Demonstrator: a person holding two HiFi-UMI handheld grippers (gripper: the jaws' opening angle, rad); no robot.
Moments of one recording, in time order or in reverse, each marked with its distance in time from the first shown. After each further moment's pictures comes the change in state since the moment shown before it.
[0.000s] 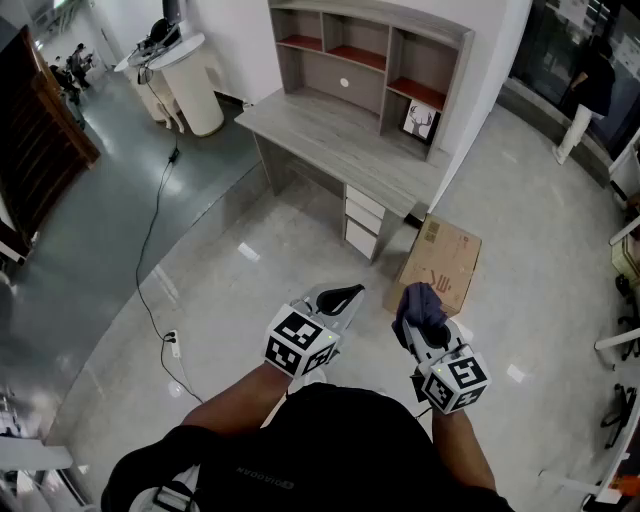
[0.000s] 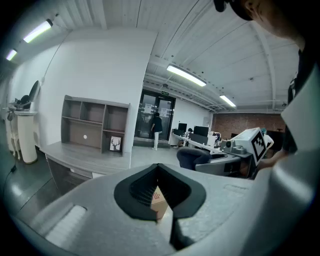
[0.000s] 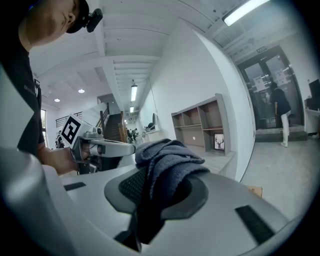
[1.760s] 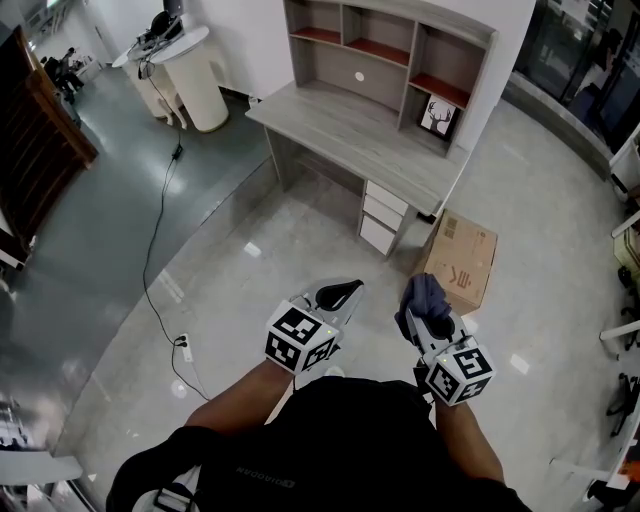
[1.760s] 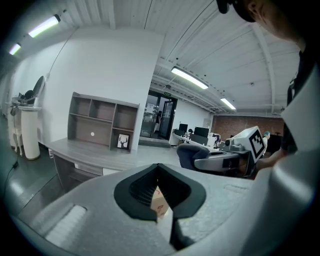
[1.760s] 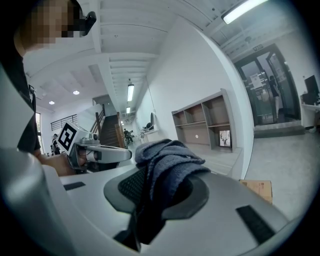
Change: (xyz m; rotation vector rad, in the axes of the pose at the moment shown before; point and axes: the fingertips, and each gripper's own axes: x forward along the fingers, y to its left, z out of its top) left arm -0.063 0.082 -0.023 -0.030 0.004 -0.013; right arm 0.075 0.063 -0.001 0.047 -0.005 -0.035
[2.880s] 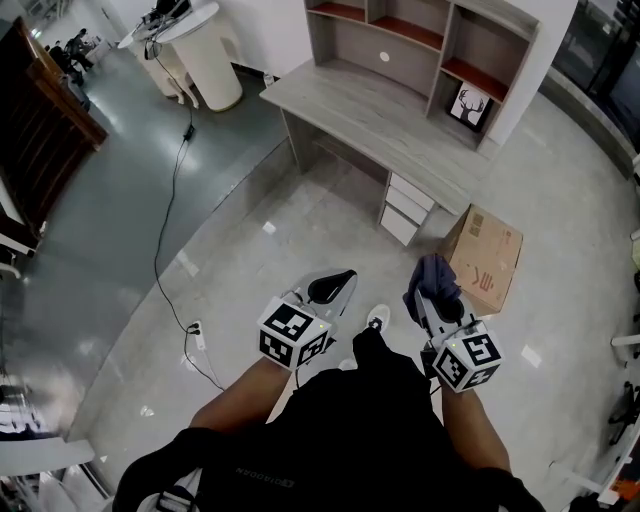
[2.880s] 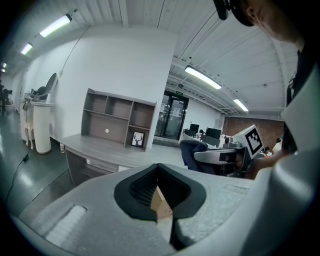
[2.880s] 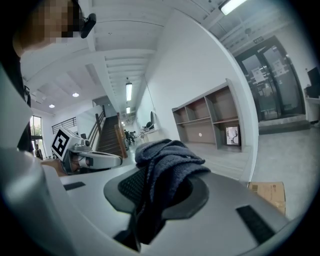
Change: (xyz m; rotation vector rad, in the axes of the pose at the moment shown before) left arm 0.004 0.097 -0.008 -0.065 0.009 0.099; right arm 0.097 -0.024 0.012 0.025 0.011 0.027
